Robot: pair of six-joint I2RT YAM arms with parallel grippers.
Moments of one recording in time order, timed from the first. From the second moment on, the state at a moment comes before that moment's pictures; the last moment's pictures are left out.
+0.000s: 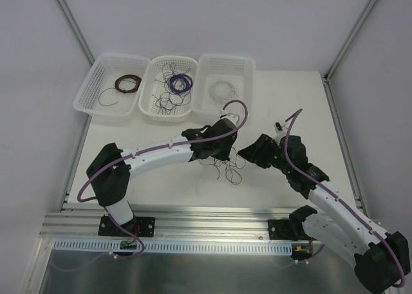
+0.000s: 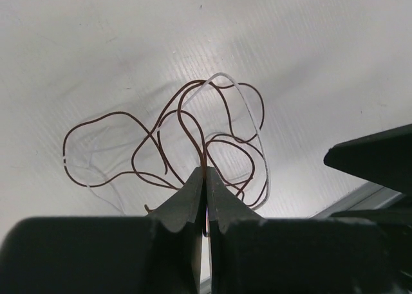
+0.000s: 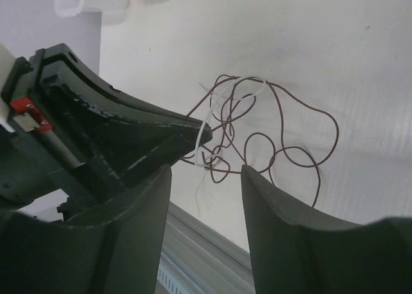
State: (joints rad) left arm -1.00 1.69 1.29 -0.47 -0.17 -0.53; right arm 0.51 0.83 0.51 -0.14 -0.23 0.86
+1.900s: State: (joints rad) left arm -0.12 0.85 1.16 -0.85 -0.47 -0.38; right arm 0.04 0.80 0.75 -0.70 -0.16 0.55
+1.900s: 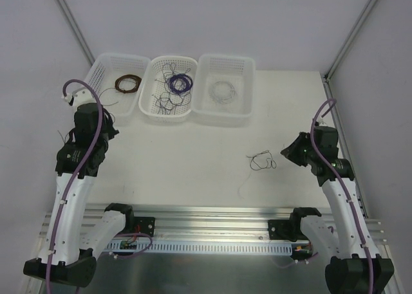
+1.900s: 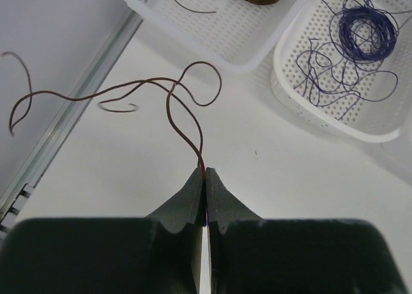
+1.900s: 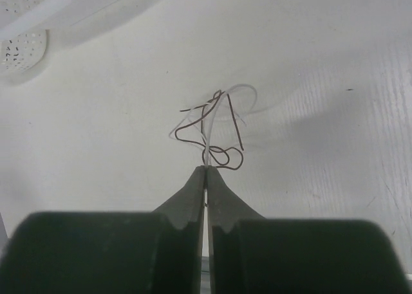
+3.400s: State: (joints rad) left arm 0.04 1.65 2.04 -0.69 -0.38 -0.18; right arm 0.33 0.91 0.71 -0.73 -0.38 0.34
